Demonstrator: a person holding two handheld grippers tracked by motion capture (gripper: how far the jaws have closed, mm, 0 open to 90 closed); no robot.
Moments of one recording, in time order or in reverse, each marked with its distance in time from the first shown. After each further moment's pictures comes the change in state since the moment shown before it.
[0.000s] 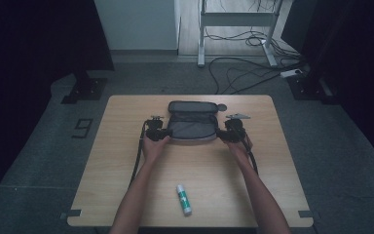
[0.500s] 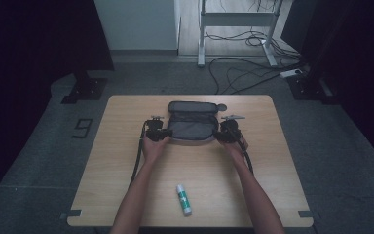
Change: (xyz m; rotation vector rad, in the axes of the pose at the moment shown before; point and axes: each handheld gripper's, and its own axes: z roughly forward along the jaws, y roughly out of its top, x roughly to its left) left arm 0.000 -0.001 0.000 -0.005 0.000 0.003; right arm 0.008 -0.004 0.016 0.046 0.027 0.005
